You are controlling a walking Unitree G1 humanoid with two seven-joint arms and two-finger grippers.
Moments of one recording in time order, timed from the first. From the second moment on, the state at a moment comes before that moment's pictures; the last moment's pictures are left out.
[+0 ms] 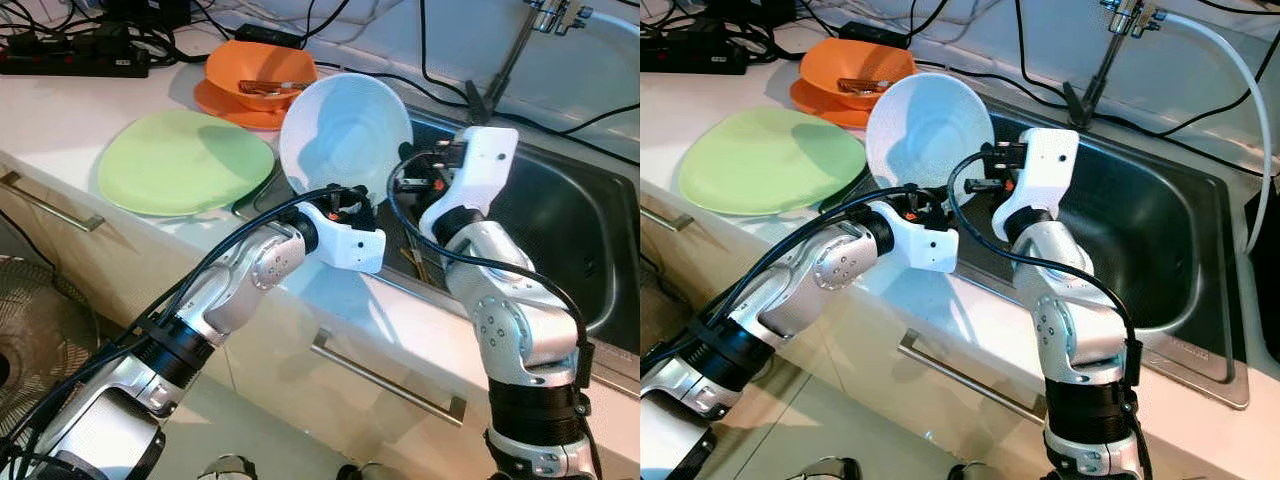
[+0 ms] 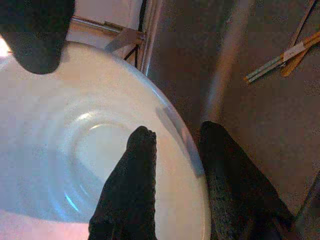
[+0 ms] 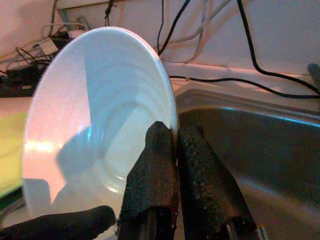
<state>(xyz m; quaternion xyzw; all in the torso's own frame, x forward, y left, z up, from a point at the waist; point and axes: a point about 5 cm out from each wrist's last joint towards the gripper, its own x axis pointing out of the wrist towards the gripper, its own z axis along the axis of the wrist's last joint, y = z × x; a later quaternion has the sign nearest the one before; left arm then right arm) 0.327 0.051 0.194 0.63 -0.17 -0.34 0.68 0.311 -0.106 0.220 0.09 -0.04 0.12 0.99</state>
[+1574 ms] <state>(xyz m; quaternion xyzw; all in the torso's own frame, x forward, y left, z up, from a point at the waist) 0.322 0.087 0.186 0.15 -0.02 -0.28 0.95 0.342 -0.175 0.157 0.02 0.06 -0.13 0.99</state>
